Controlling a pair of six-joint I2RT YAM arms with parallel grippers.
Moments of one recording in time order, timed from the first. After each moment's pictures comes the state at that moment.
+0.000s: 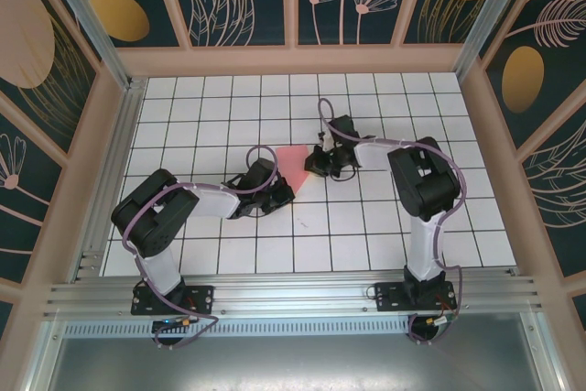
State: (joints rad) left arm -0.72 1.78 0.74 0.23 0.22 -1.12; right arm 0.44 2.00 1.16 -0.19 -0.56 0.67
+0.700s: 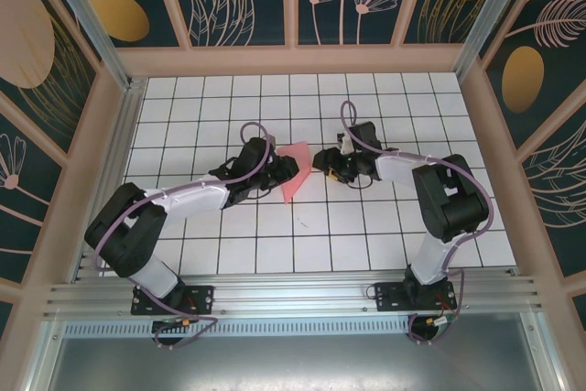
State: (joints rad) left arm -0.70 1.60 0.86 0.10 0.14 -1.03; right arm 0.39 1.76 0.92 -0.06 -0.57 0.72
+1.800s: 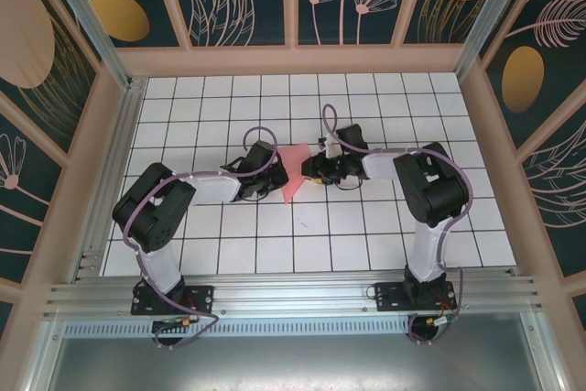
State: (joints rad) left arm -0.65 1.81 0.90 0.07 0.09 -0.96; right arm 0.44 1.93 0.98 0.04 -0.76 0.63
